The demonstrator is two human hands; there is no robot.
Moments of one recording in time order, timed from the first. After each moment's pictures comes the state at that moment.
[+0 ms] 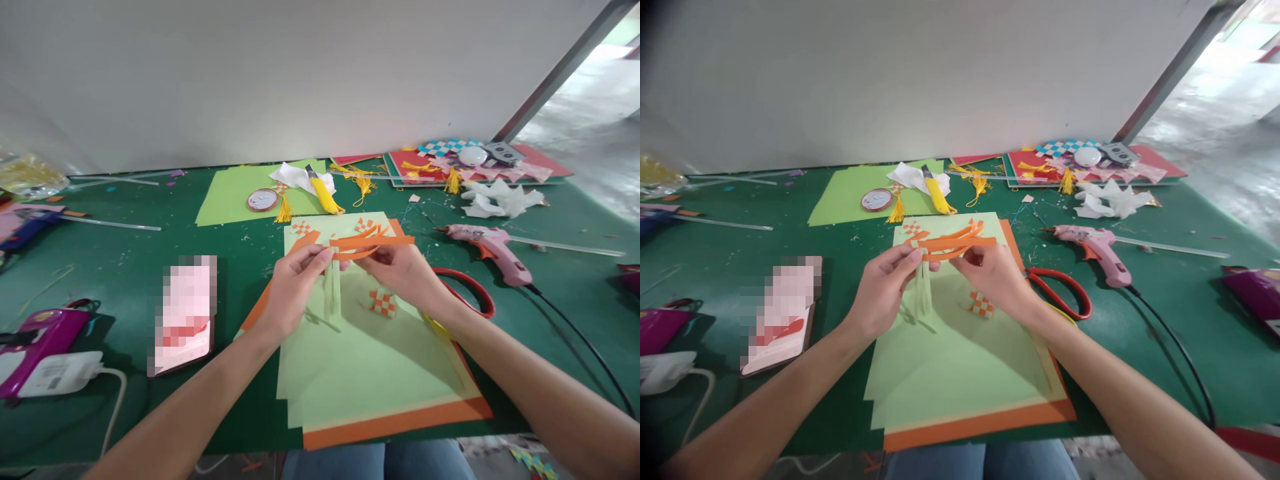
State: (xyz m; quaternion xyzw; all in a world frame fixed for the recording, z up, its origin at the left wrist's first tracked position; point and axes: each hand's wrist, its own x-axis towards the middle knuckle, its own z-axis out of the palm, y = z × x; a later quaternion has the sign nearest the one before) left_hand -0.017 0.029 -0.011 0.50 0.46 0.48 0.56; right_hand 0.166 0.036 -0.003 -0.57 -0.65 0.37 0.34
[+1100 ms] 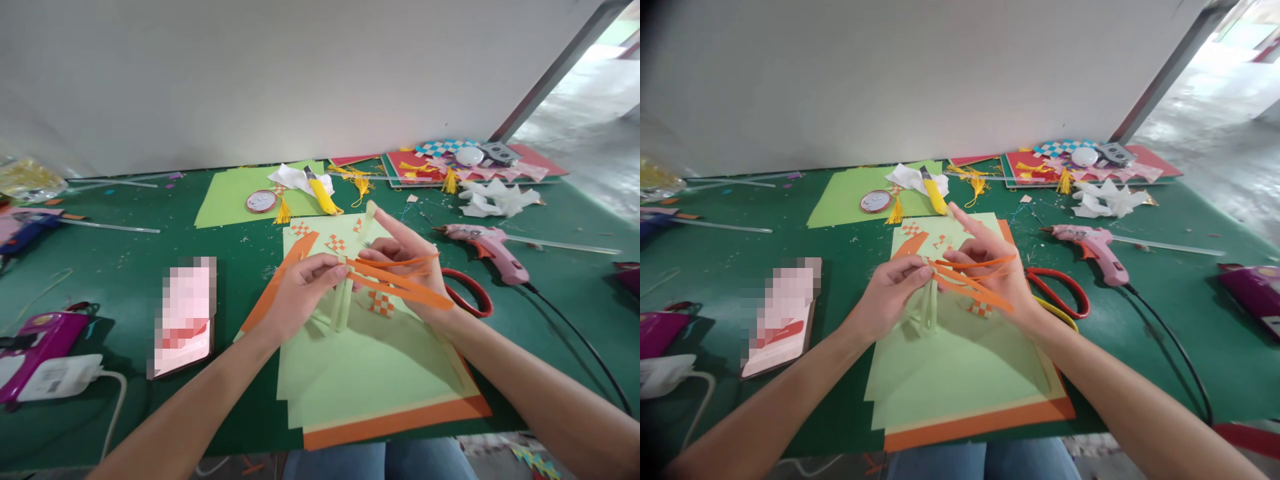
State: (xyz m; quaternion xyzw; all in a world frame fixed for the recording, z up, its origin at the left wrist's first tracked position) left_hand -0.016 0.024 -0.003 0.57 0.41 0.39 0.59; right_hand 0.166 0.021 0.001 -0.40 -0.58 0.48 0.52
